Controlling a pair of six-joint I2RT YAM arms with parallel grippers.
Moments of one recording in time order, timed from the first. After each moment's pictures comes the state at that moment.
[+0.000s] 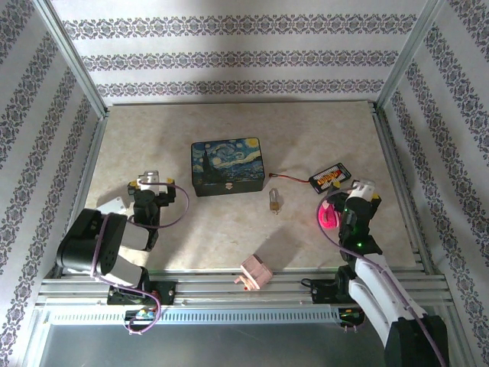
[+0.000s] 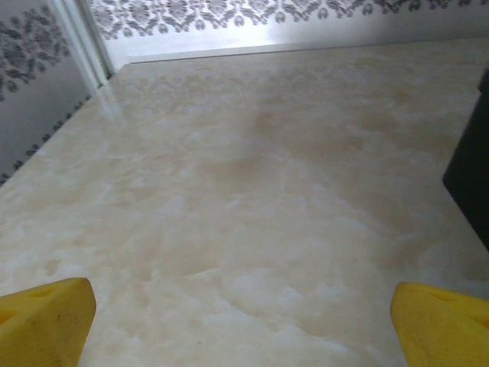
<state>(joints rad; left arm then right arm) -0.10 1.53 0.18 1.07 -0.23 0.02 0.10 0.71 0.16 0.24 0.42 0.17</state>
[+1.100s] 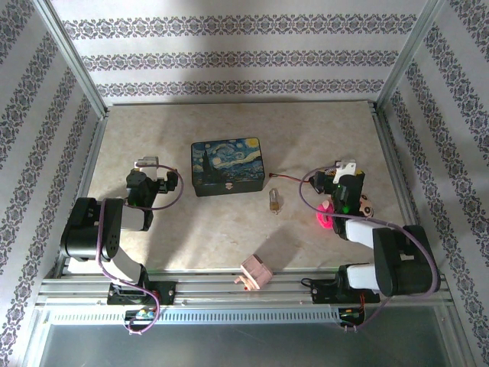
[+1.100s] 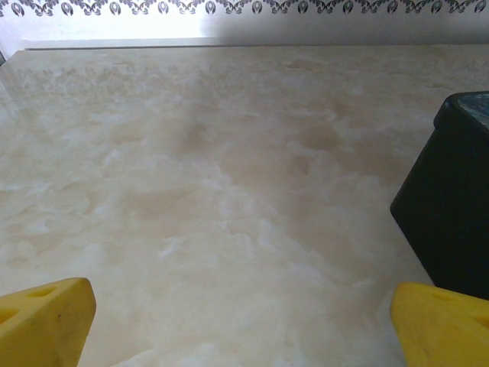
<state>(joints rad) 0.04 1.60 0.38 0.89 0.10 -0.01 0.05 1.36 0.30 0.75 0.18 0.02</state>
